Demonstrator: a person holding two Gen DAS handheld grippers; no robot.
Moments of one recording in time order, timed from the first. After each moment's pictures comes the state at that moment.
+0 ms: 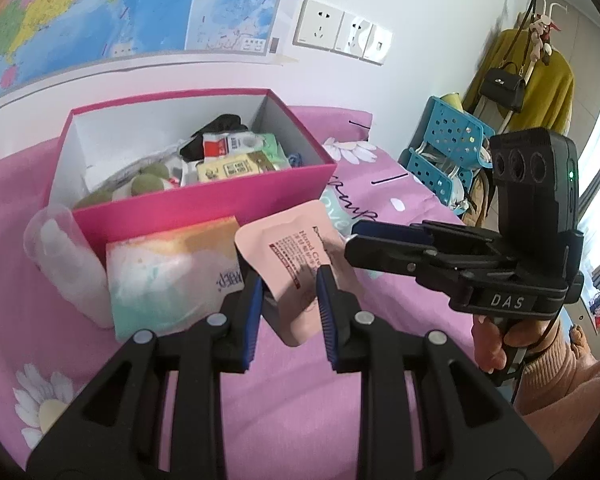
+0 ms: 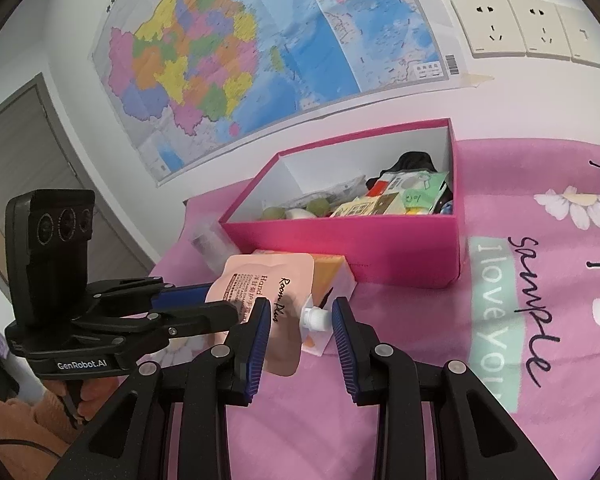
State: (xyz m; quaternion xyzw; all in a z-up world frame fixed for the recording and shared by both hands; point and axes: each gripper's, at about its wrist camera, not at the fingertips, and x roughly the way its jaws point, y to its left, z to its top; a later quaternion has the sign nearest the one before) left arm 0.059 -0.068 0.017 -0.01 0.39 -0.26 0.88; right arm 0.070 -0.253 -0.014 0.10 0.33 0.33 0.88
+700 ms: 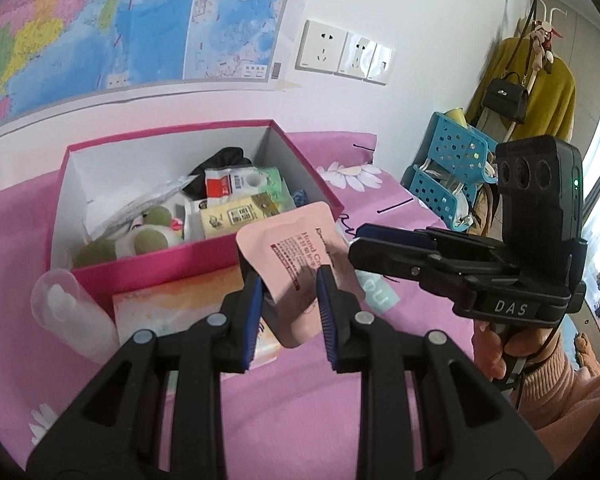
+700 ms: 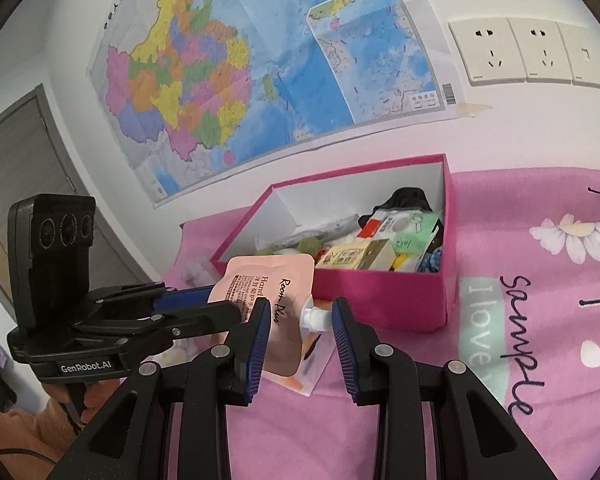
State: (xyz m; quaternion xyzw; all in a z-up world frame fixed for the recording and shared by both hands) left arm 0.086 -0.074 0.038 -0.01 0.36 -0.26 0.89; right arm 0.093 -0.259 0.005 0.11 0.30 0.33 0.89
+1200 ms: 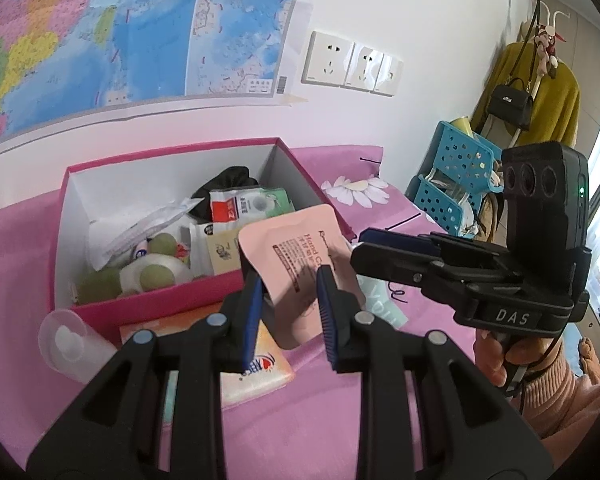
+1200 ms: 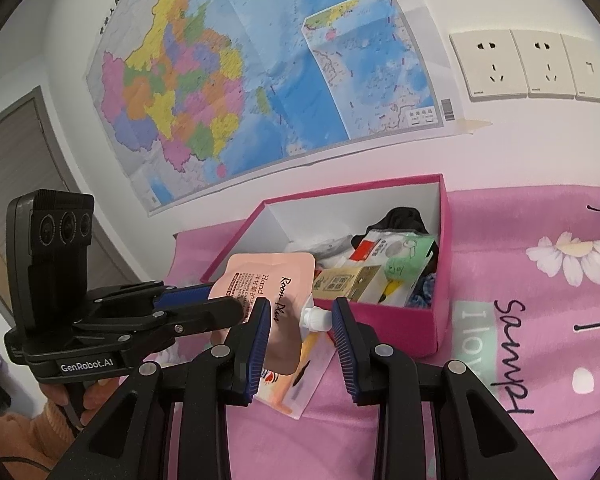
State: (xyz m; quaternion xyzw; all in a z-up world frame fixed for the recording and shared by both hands) left arm 0.105 -0.076 0.047 0.00 0.35 -0.26 0.90; right arm 0.111 -0.260 0.013 0.11 0.29 0.32 0.89
